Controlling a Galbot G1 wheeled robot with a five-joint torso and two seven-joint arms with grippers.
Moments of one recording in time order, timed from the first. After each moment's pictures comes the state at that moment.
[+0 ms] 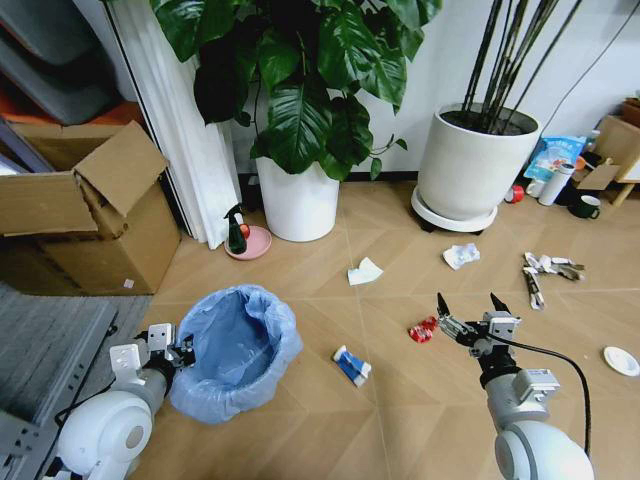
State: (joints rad) left arm 1.47 -1.08 -0.60 -2.18 -0.75 0.72 -0.39; right arm -1.58 1.50 0.72 2.17 0.11 -0.12 -0.09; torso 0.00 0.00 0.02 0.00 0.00
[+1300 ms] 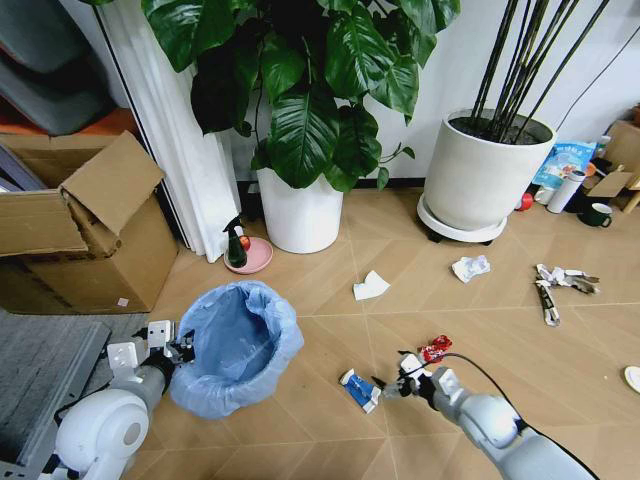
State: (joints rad) left arm 1.46 -1.07 -0.60 -2.16 -0.74 0.68 -0.33; right arm -1.10 0.97 0.02 1.43 0.22 -0.15 -0.34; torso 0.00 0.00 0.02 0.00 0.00
